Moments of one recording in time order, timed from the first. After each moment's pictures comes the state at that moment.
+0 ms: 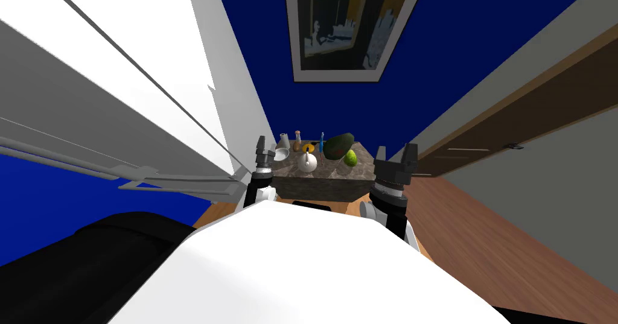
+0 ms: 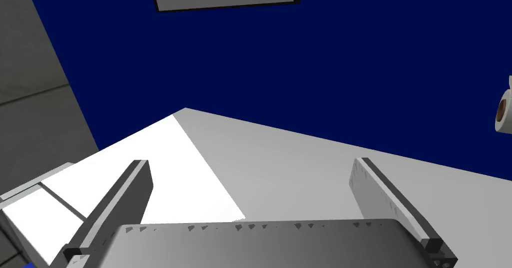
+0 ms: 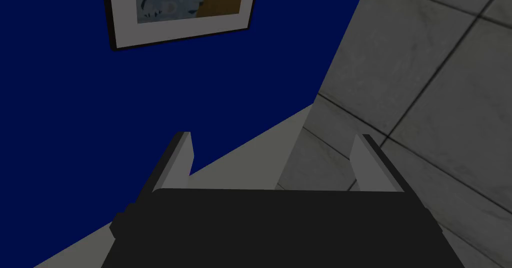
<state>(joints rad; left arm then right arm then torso) 0.49 0.04 -0.04 -2.24 0.04 -0.44 -0.10 0.51 0.01 -0.03 -2.31 0.10 -0.60 -0.12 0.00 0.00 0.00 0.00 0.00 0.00</state>
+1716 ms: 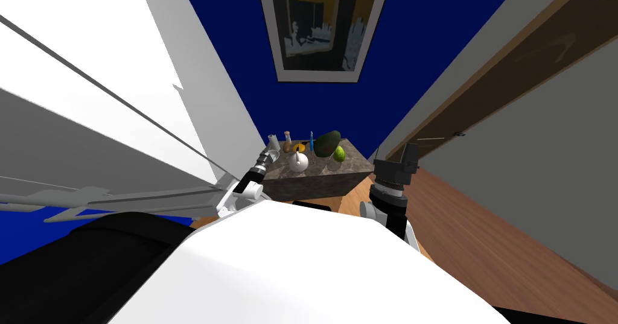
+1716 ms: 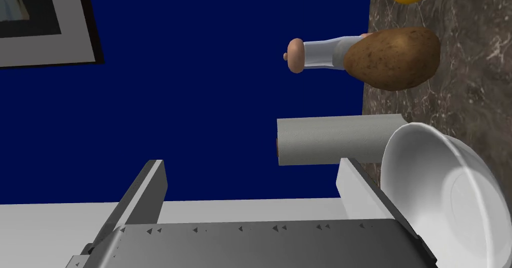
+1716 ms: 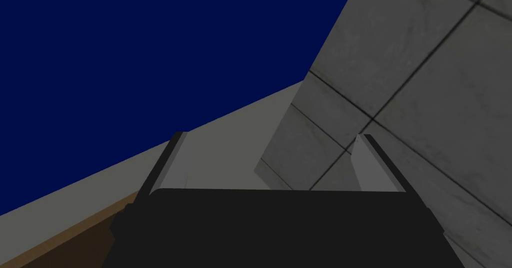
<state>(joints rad) 0.43 0.34 0.09 -2.11 0.18 0.04 0.11 0.51 0.01 -0.03 -2.31 0.10 -0.60 -0.12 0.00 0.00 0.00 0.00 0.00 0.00</state>
